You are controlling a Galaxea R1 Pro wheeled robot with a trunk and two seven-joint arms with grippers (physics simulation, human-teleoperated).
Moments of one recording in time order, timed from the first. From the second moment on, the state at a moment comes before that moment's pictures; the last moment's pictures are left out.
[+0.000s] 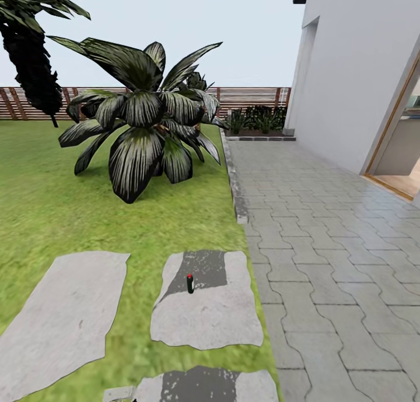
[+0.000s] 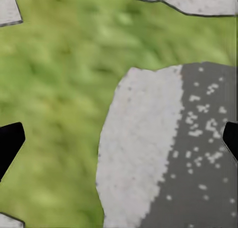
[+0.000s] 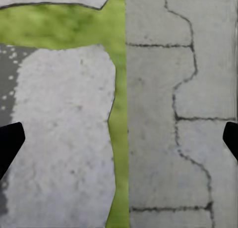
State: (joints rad) left arm -0.32 0.06 -0.02 -0.21 0.12 -0.21 0.02; right arm -0.09 -0.04 -0.01 -0.47 0.00 -0.28 -0.02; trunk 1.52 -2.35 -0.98
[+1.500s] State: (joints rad) left arm -0.64 0.05 -0.03 -0.31 0.12 -0.03 0.00; right arm -0.41 -0.12 -0.01 -0.83 0.00 -0.04 -0.01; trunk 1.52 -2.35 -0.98
